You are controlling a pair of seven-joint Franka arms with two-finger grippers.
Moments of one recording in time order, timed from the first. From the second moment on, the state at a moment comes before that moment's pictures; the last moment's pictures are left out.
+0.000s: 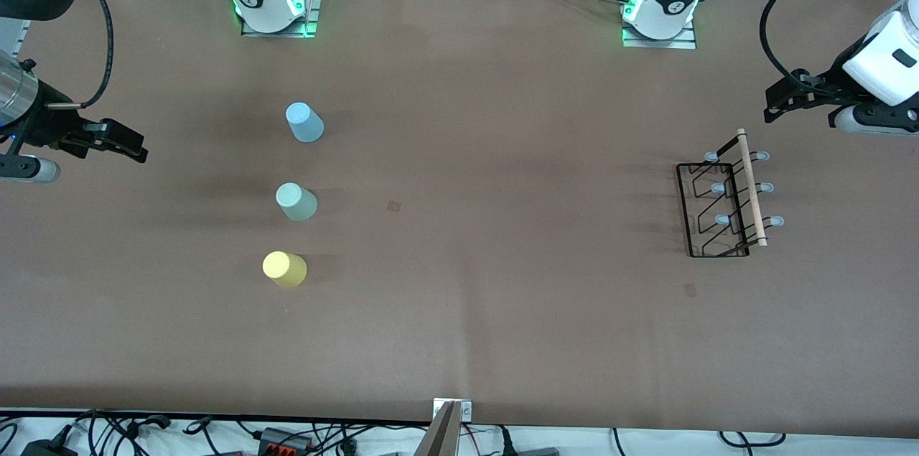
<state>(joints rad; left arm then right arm) 0.00 -0.02 -0.03 -1.64 0.00 1.60 0.02 -0.04 0.12 0.07 -1.57 -0.01 1.68 0.09</state>
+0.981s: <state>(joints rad) 0.00 0.01 -0.03 -1.64 0.00 1.46 0.02 0.02 0.21 0.08 -1.81 -0.01 1.98 0.06</state>
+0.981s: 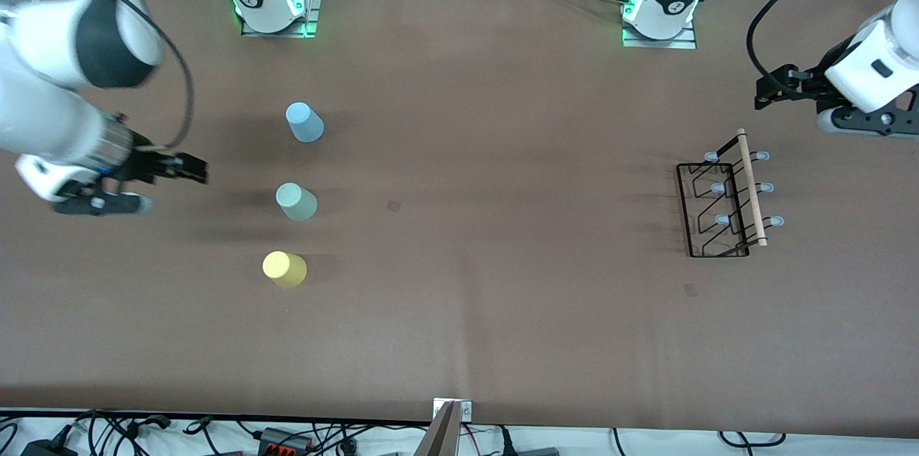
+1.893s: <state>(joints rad) 0.10 0.22 -0.02 -1.82 0.04 1.86 0.05 0.17 0.32 0.08 -2.14 -0.01 2.55 0.16</state>
